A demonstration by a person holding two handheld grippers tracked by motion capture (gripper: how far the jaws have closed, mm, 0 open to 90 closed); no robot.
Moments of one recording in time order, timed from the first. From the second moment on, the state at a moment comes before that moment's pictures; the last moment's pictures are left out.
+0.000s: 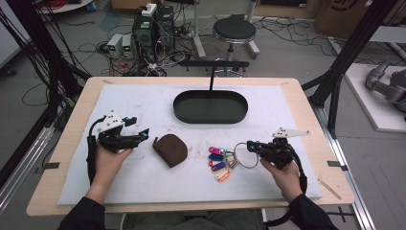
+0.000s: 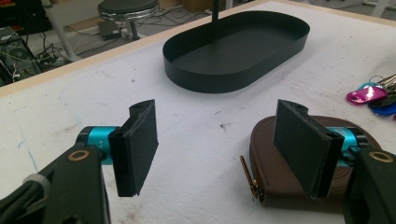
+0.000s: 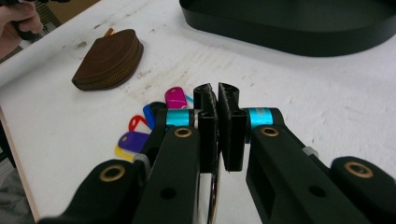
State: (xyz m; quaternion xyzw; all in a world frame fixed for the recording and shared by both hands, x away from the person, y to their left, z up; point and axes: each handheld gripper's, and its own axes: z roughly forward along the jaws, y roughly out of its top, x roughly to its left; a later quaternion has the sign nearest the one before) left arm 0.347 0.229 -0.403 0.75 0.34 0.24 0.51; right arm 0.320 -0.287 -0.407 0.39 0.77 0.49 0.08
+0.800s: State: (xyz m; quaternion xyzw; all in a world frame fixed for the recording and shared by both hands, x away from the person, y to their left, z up) left arm 0.343 0.229 -0.400 0.75 0.33 0.24 0.52; right arm 0.347 -0.284 -0.350 0.31 0.79 0.52 0.12
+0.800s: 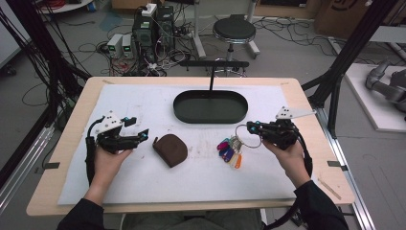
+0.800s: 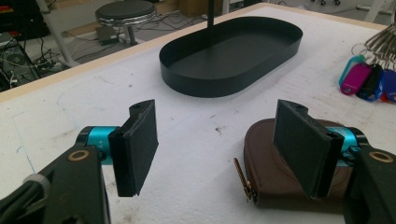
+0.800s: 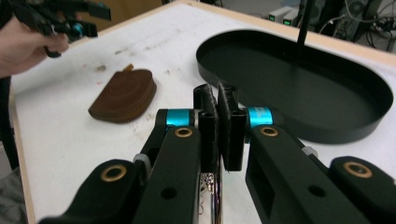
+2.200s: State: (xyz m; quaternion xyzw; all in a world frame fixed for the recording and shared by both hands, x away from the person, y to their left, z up) left arm 0.347 0.228 -0.402 0.75 0.33 0.24 0.52; right arm 0.436 -0.271 -0.269 0.25 0.79 0.53 0.18
